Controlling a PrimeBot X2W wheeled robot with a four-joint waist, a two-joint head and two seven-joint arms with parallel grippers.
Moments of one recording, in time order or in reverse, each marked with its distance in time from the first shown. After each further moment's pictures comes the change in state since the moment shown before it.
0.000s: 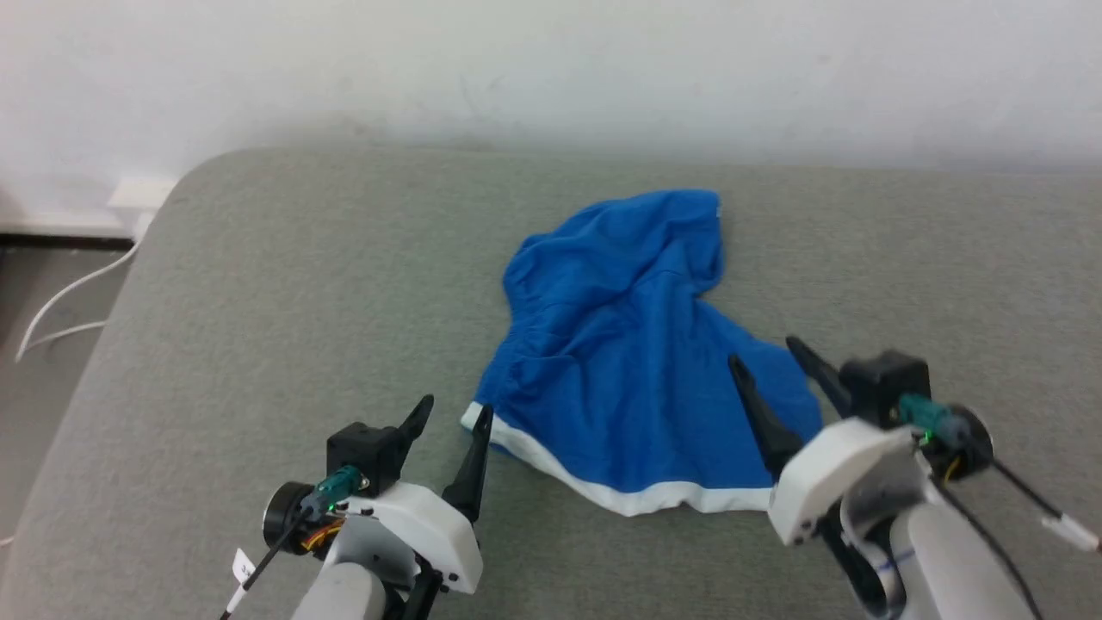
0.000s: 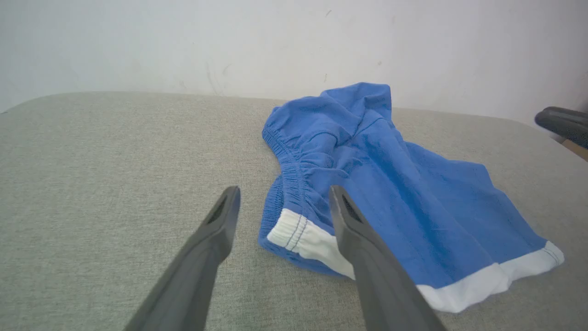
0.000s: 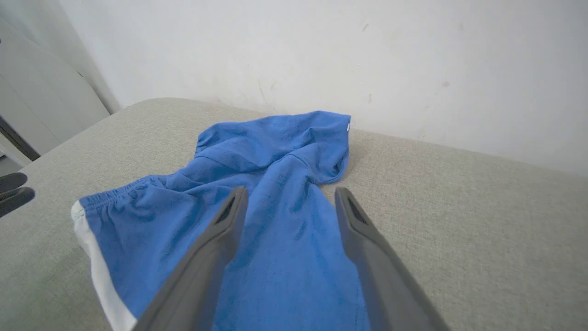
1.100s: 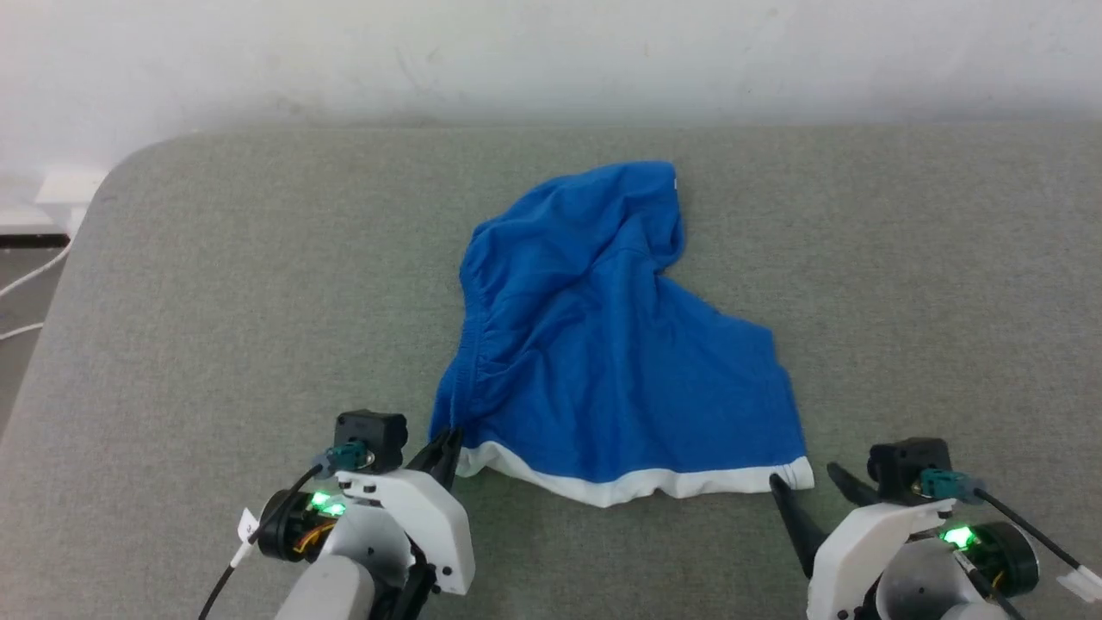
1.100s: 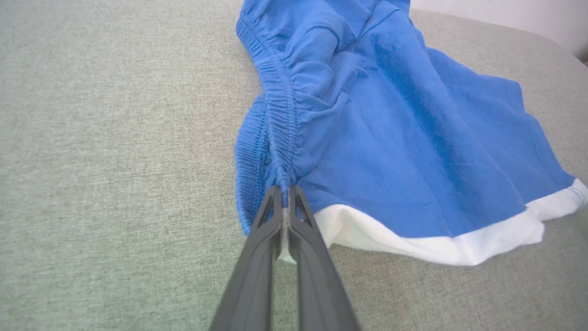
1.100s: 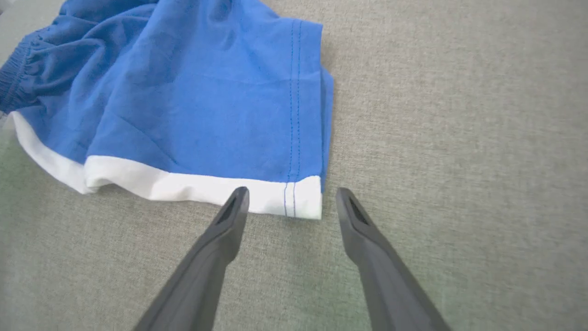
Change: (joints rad) left arm -0.008 0.035 -0.014 -0.023 -0.051 0.036 0.262; right arm 0.273 0.042 -0.127 -0.233 -0.036 0.000 0.324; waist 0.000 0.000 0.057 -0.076
